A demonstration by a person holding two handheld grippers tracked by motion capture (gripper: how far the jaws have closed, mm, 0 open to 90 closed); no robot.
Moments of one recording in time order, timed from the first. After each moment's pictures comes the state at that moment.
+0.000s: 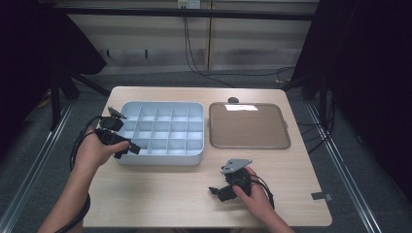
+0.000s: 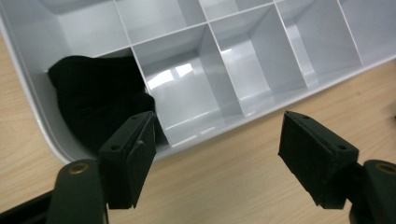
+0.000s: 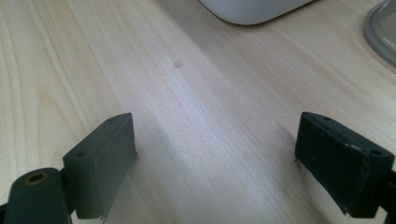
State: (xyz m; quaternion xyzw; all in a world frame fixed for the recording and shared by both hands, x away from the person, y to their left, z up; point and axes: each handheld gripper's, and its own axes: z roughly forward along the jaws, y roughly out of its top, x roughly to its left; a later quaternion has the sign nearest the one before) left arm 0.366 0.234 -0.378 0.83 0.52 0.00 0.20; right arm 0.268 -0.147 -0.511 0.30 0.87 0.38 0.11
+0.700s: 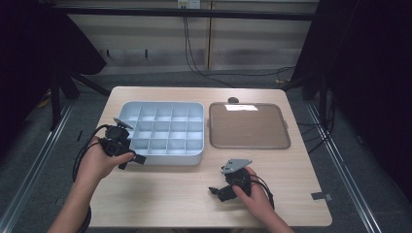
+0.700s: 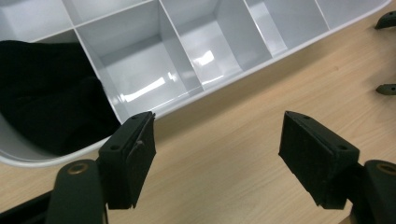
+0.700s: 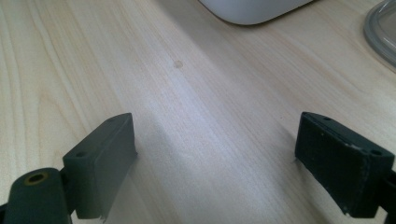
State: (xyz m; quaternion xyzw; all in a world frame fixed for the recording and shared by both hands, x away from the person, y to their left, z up) left arm 0.340 0.221 -0.387 0.85 0.48 0.00 0.22; right arm 0.267 -0.147 -0.511 0.30 0.87 0.38 0.11
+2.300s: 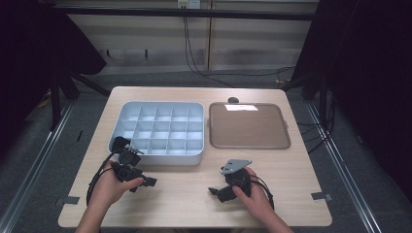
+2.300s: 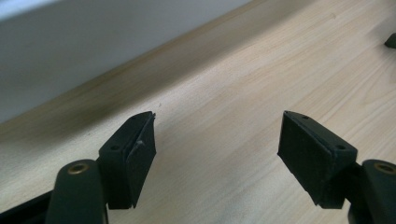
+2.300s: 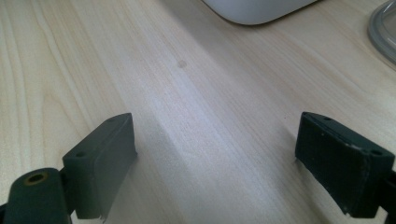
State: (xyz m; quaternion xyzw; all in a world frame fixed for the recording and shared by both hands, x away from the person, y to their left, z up) left arm 0.306 0.206 -0.455 0.86 0.45 -0.03 0.25; right arm 0.266 -0.146 -0.511 0.30 0.87 0.38 0.11
